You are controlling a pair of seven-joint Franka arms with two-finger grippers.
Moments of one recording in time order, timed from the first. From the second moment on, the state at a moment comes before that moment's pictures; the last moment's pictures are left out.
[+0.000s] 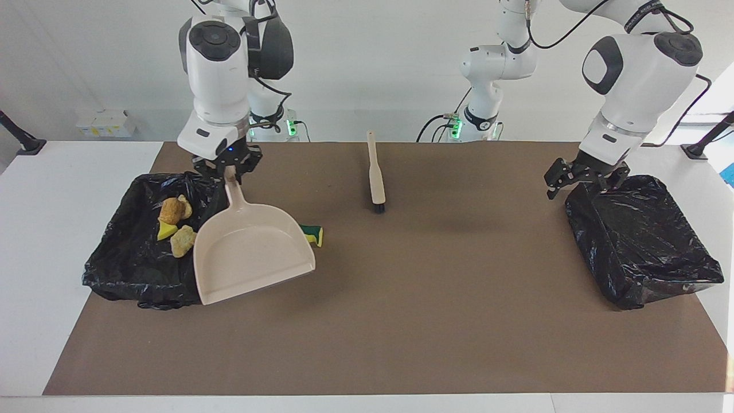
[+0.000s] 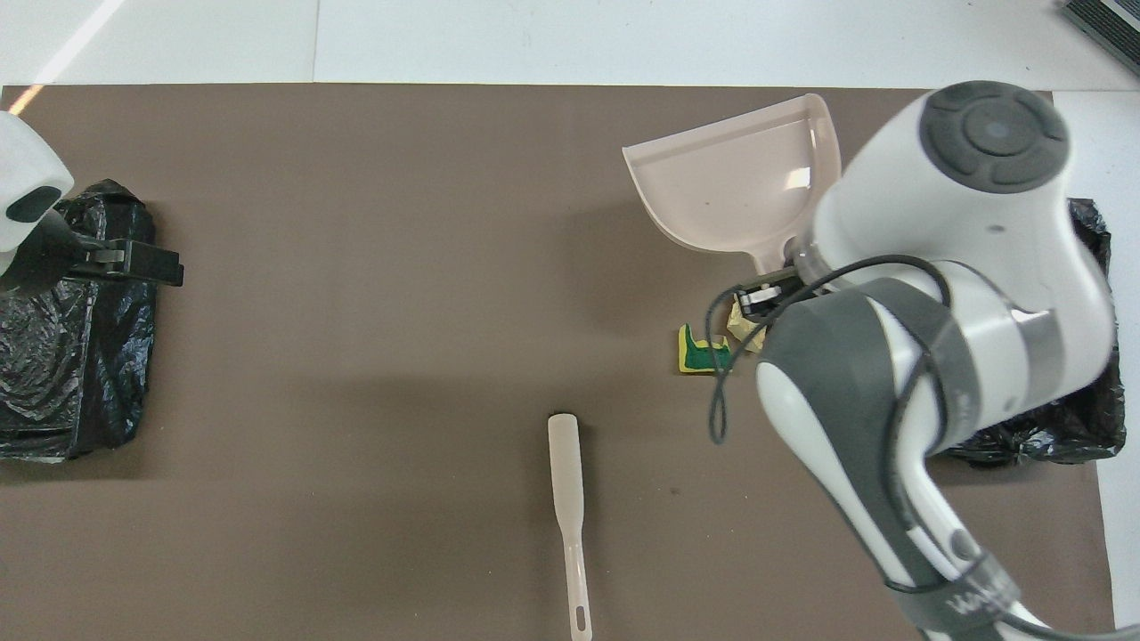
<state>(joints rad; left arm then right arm) -0.04 0.00 -0.01 -1.72 -0.03 1.79 0.06 0.27 0.23 0.10 -1.53 -0.01 1.67 0.22</state>
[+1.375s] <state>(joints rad) -0.03 -0.10 -0.02 -1.71 -0.03 1.63 0.06 0.46 0.59 0.12 -1.36 0.12 1.88 0.51</state>
